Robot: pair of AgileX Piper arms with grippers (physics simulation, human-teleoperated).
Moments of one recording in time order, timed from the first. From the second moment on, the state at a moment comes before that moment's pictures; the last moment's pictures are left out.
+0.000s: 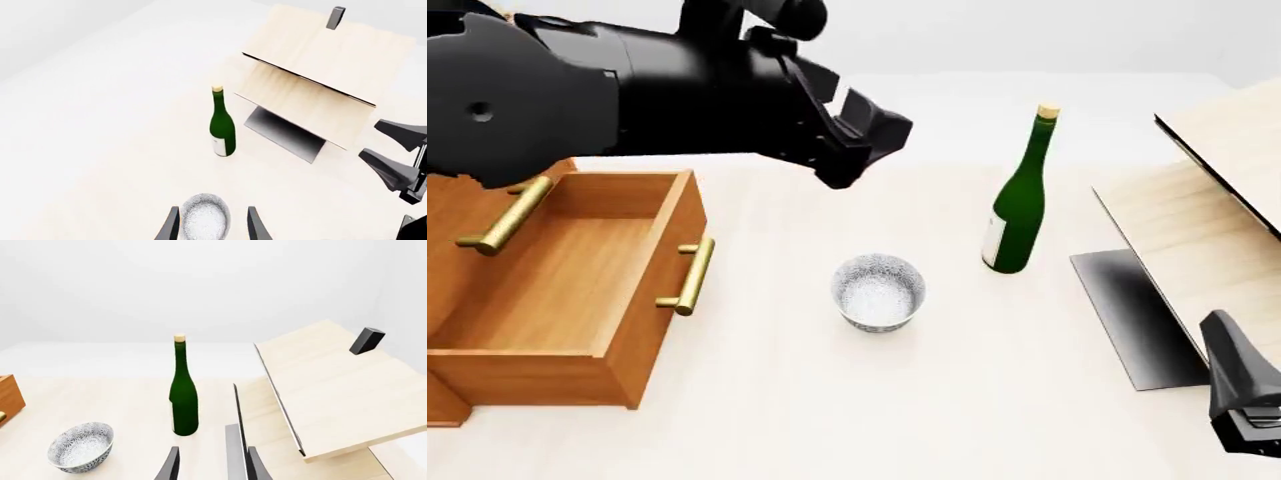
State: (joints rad) left arm -0.82 1.30 -1.19 0.35 0.11; right arm 0.00 0.00 -0.01 0.01 0.00
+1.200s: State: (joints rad) left arm -0.78 1.67 -1.43 0.45 0.03; right arm 0.00 0.00 -0.01 0.01 0.00
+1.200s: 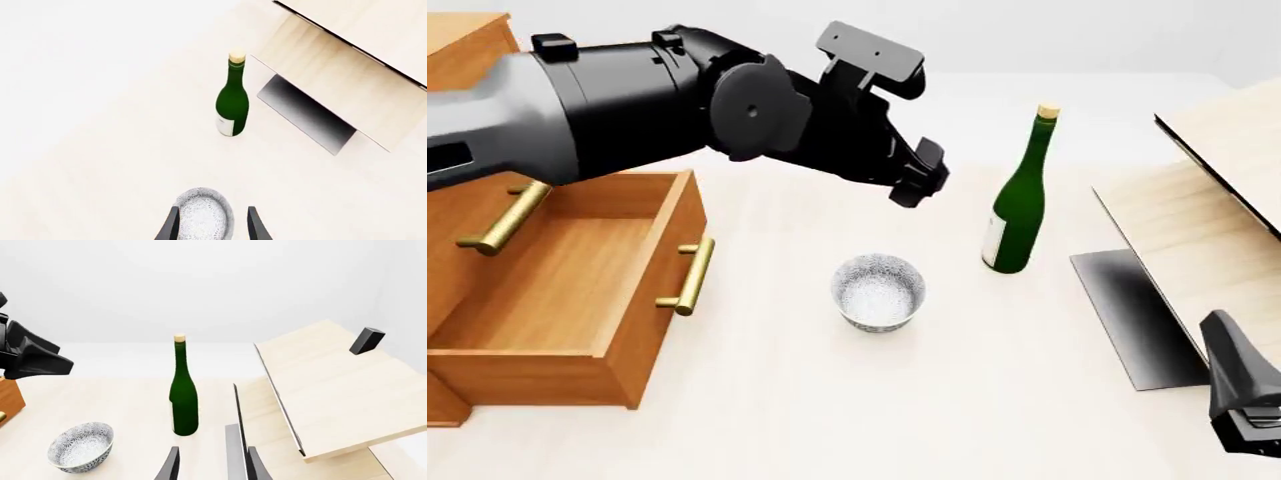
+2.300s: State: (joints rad) left arm -0.82 1.87 -1.42 0.38 -0.03; right arm 0.00 0.00 -0.01 0.01 0.00
